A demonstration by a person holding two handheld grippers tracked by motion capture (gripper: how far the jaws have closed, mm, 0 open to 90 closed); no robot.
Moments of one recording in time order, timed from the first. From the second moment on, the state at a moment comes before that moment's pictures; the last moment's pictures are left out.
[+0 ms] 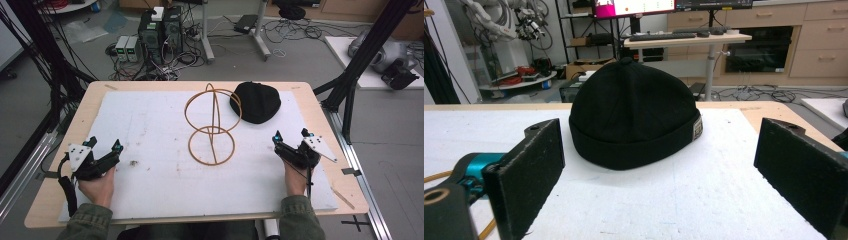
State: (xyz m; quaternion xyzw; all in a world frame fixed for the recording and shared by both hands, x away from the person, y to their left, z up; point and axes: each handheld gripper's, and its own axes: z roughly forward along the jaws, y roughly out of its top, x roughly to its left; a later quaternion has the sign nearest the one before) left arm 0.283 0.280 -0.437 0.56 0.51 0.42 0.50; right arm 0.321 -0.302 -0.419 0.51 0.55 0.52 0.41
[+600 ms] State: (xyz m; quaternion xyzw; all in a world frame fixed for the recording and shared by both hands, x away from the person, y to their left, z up) left arm 0.284 0.278 -0.437 0.56 0.50 0.42 0.50; right arm 0.320 -0.304 -0.419 0.51 0.55 0.52 0.40
